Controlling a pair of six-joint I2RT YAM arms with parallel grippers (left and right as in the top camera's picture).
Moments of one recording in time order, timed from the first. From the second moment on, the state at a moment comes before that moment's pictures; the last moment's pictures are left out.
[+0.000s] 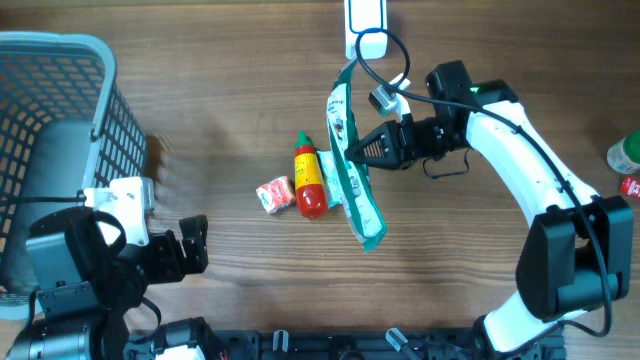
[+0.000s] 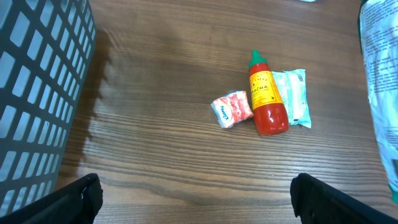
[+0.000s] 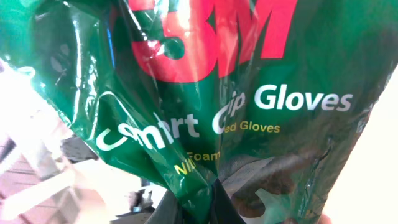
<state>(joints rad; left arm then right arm) 0.19 0.73 1.20 -1.35 0.23 -0.02 0.23 1.79 1.34 -1.13 -1.54 -0.18</state>
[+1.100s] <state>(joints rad) 0.19 0.73 1.20 -1.35 0.23 -0.02 0.22 1.79 1.34 -0.90 -1.56 0.91</state>
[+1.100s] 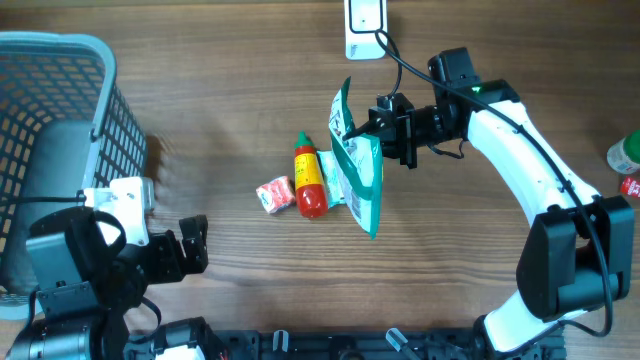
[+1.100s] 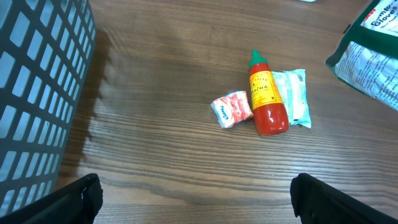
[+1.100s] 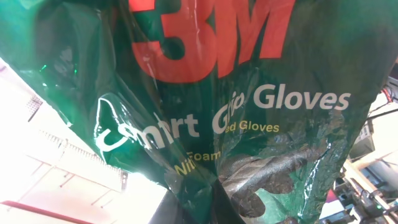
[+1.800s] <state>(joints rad) 0.19 0.73 1.20 -1.35 0.23 -0.02 0.22 1.79 1.34 -0.70 -1.56 0.94</state>
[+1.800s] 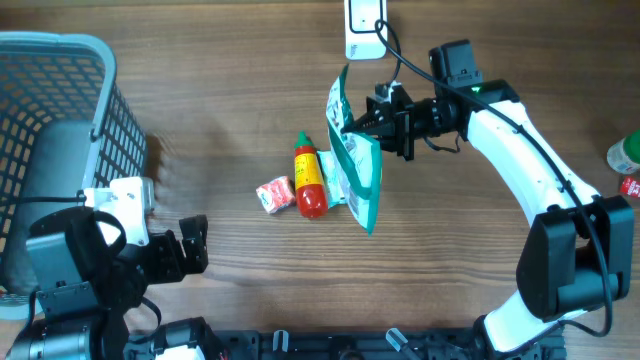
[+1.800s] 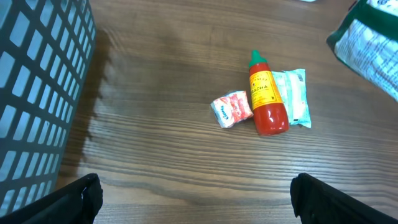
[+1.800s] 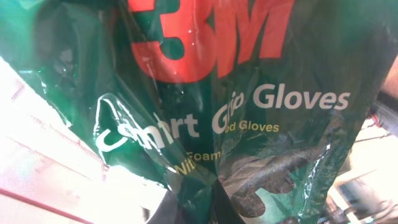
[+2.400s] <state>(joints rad) 0.19 0.73 1.19 -1.18 0.44 -0.06 0.22 1.79 1.34 -0.67 -1.56 0.63</state>
